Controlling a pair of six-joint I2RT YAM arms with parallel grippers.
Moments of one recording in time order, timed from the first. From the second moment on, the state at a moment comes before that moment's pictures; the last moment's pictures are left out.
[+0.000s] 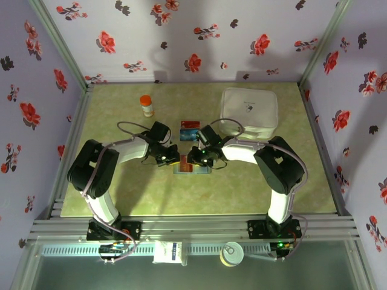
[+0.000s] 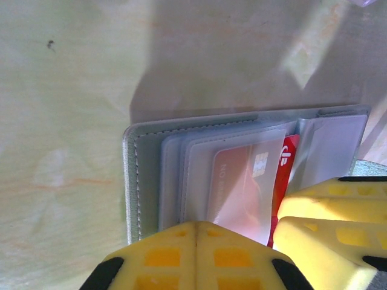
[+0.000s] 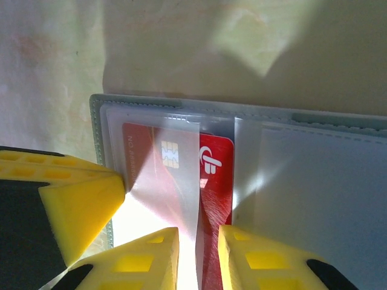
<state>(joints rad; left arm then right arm) -0.54 1.76 0.95 -0.35 0.42 -0.68 0.72 1.85 1.03 -0.22 -0.39 0.83</state>
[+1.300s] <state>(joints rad) -0.57 1.73 0.94 -0.41 0.39 -0.68 0.70 1.84 0.99 -0.15 -0.42 0.86</state>
